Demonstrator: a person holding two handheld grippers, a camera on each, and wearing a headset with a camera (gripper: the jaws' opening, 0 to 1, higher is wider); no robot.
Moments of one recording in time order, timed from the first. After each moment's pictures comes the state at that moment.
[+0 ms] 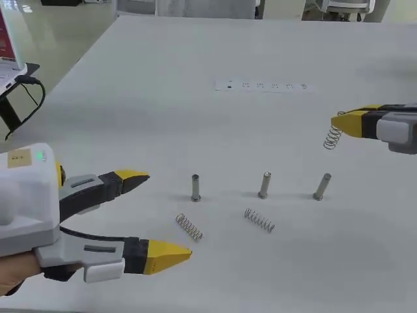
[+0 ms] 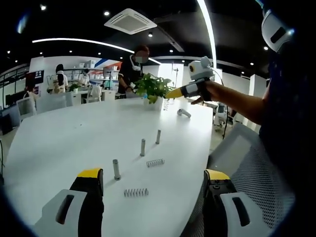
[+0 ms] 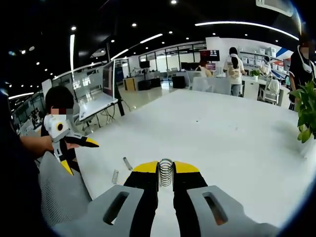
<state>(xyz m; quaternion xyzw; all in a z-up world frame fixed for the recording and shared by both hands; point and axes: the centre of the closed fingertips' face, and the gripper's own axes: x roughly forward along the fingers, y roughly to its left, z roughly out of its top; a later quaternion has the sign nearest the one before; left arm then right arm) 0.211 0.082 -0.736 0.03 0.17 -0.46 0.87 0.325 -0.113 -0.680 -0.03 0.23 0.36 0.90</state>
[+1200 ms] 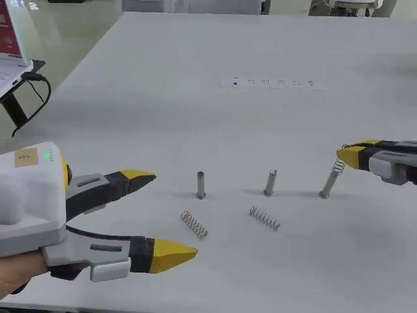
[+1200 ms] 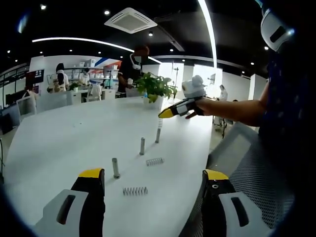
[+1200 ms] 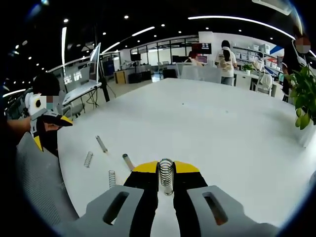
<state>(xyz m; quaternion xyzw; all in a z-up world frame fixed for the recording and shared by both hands) 0.210 0.083 -0.739 0.03 0.17 -0.46 0.87 0.340 -0.133 -0.748 -0.05 0.25 0.32 0.91</state>
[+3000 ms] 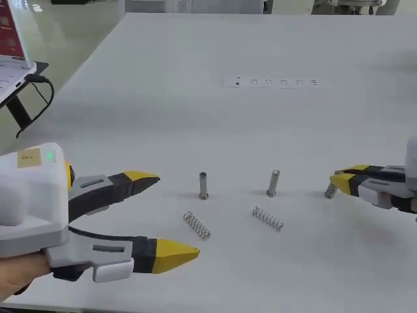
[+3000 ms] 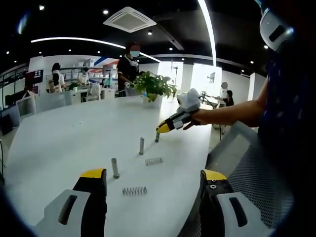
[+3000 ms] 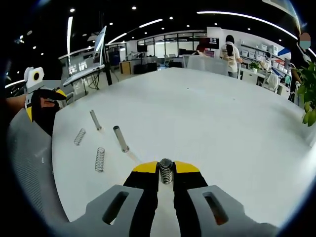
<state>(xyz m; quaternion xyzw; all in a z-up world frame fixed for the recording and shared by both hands) 0.210 0.082 -0.738 0.03 0.18 -0.46 0.87 0.344 -0.137 -0.811 -0.09 0.27 0.35 0.89</state>
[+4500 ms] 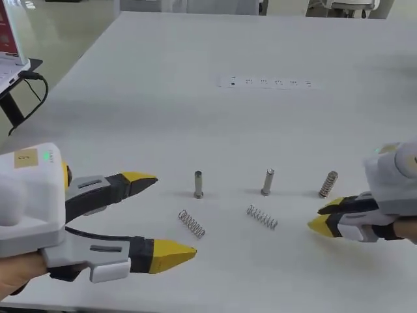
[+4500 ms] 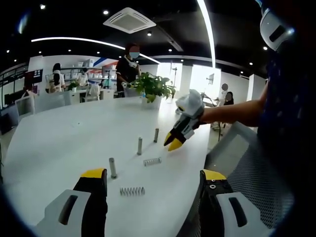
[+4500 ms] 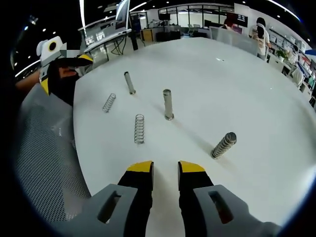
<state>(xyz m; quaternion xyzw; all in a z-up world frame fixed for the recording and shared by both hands) 0.205 0.079 -0.739 0.03 0.17 -0.46 0.87 0.266 -0.096 -0.834 -0.16 0.39 0.43 0.80</state>
